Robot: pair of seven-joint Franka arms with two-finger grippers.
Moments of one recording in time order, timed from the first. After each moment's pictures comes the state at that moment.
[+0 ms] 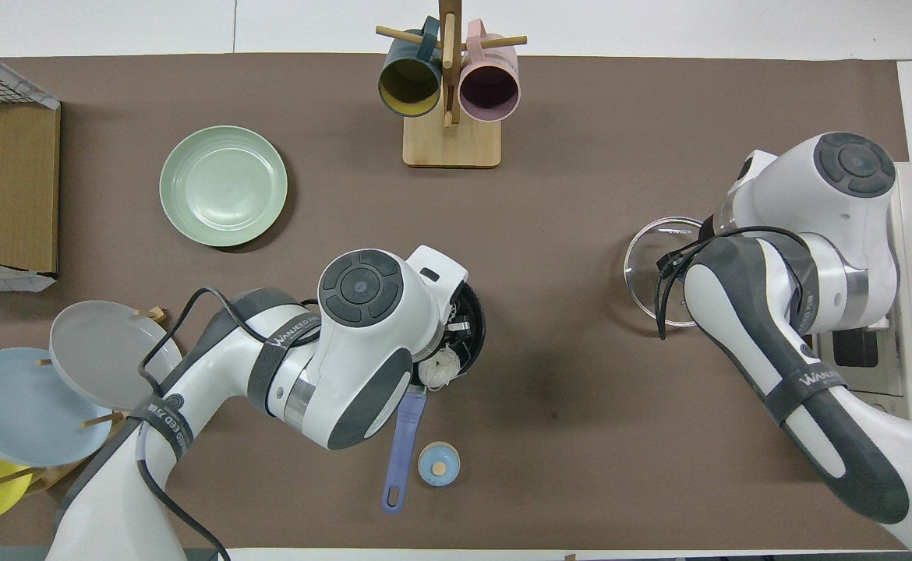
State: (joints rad) left arm -0.65 0.20 -0.08 -1.97 -0.19 2.15 -0.75; right arm 0.09 0.21 0.00 -1.95 0.02 2.05 -0.24
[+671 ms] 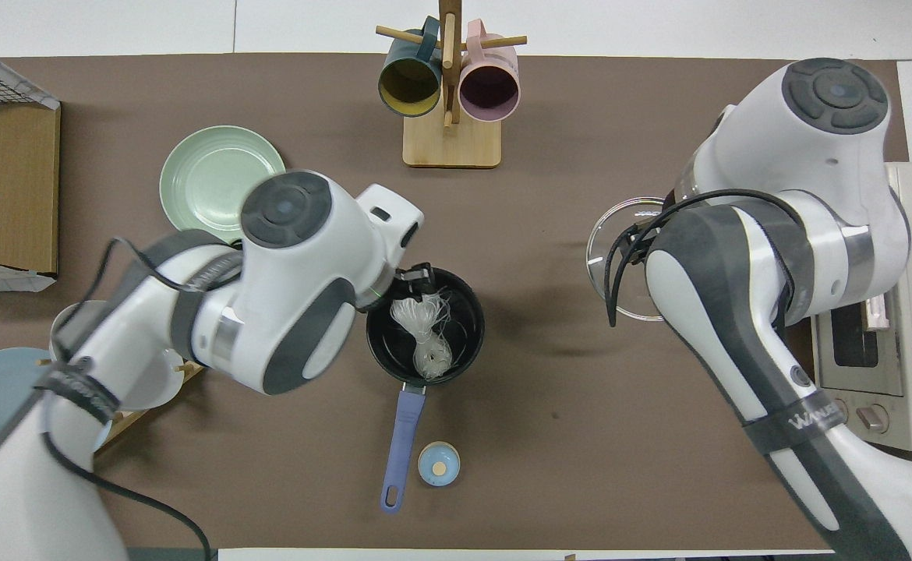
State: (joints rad) left arm -0.56 0.18 0.00 -1.77 -0.15 1.90 -0.60; right arm 0.24 0.20 0.01 -1.70 0.02 1.78 -0.03
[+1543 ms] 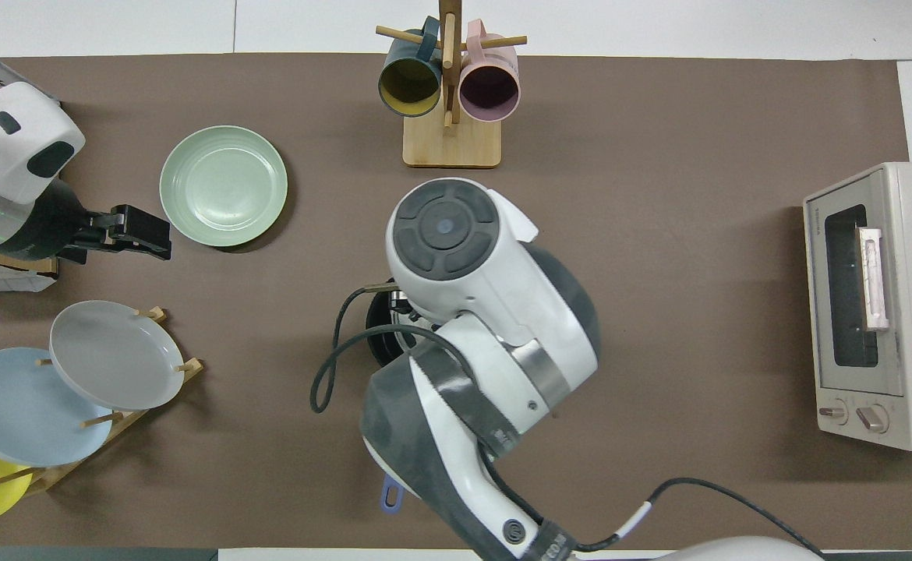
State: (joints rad) left arm -0.20 0.01 0.01 -1.65 -0.05 1.59 -0.14; right arm 0.67 0.37 0.02 -1.49 0.02 1.79 0.68
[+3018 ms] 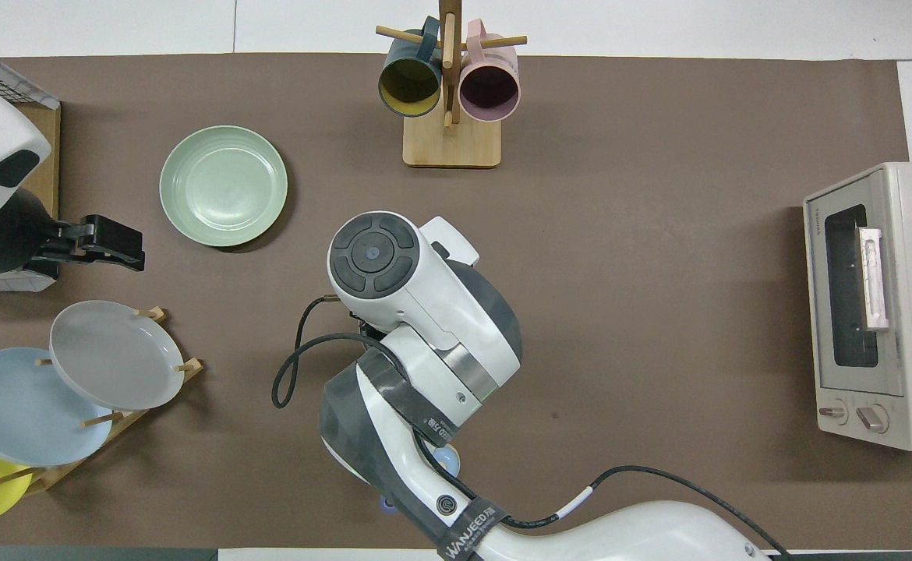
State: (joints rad) left arm -0.06 -0.02 -0.10 -1.64 -0.03 1.54 -0.14; right arm 0.71 0.45 0.02 -1.48 0.03 1.87 0.76
